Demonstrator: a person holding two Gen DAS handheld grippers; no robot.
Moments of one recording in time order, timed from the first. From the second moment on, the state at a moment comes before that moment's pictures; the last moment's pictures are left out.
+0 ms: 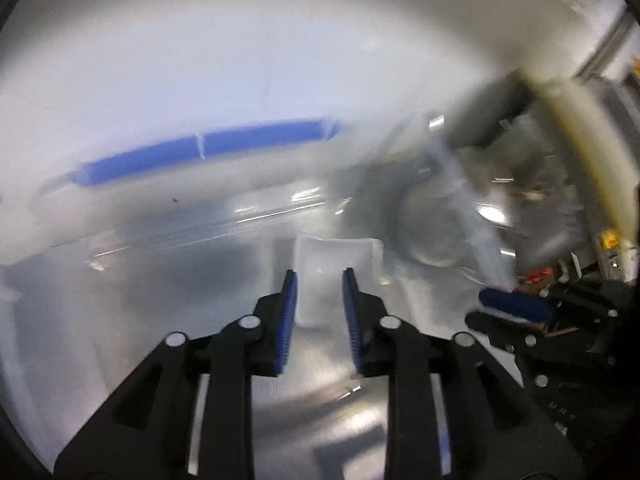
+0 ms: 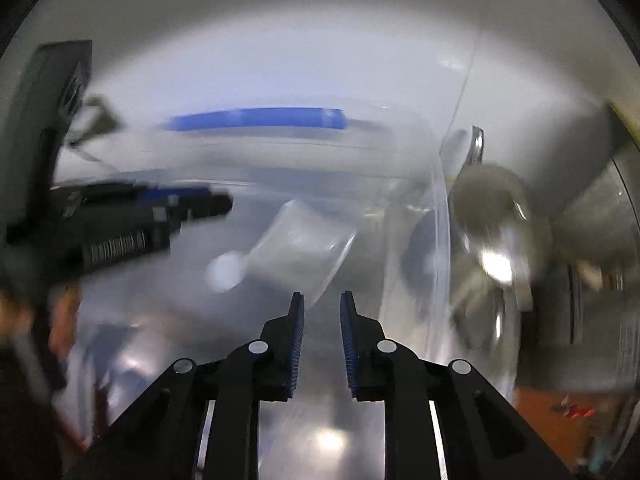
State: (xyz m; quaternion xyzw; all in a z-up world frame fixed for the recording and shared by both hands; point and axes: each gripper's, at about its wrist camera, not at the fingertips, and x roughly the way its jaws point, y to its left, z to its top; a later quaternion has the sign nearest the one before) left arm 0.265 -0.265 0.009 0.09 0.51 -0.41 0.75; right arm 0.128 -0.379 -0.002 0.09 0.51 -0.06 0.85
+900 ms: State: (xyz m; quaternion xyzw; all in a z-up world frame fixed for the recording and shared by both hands) left arm 0.039 -0.138 -0.122 0.07 0.65 -0.41 0.64; right arm -0.049 -0.286 -0.150 0.26 0.61 0.00 0.75
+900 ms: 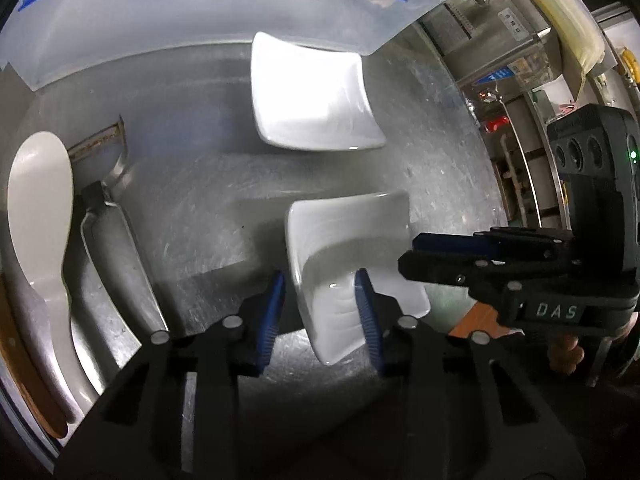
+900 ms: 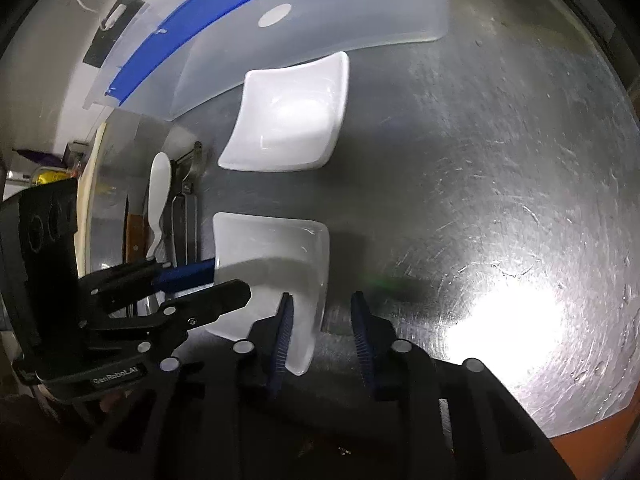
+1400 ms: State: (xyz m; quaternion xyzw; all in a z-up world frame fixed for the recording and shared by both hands) left arm 0.030 -0.141 -0.123 0.09 0.64 -0.40 0.65; right arm -0.040 -0.277 -0.161 0.24 0.62 -0.01 0.75
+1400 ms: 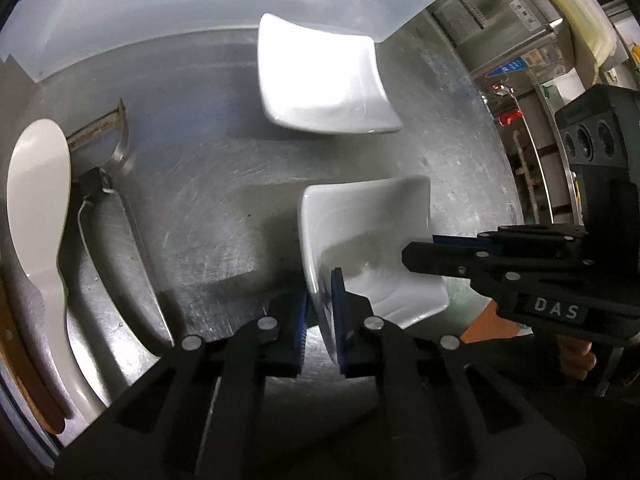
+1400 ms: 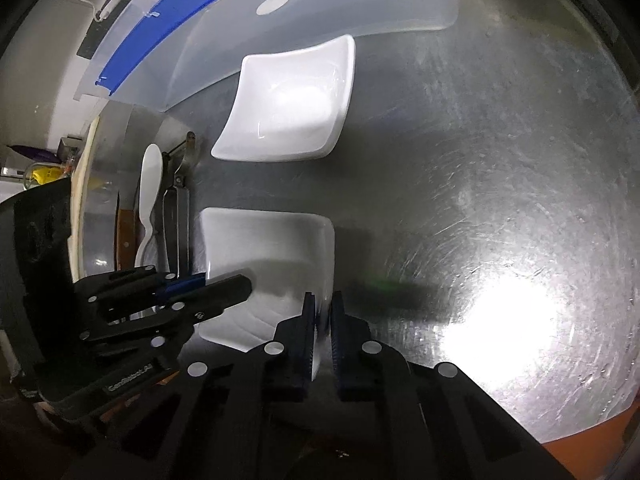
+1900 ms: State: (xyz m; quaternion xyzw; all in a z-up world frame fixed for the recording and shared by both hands) left arm 0.115 -0.190 0.024 0.11 0.48 -0.46 0.74; right arm 0.033 -0.307 0.001 0.12 0.47 -0.02 0.87
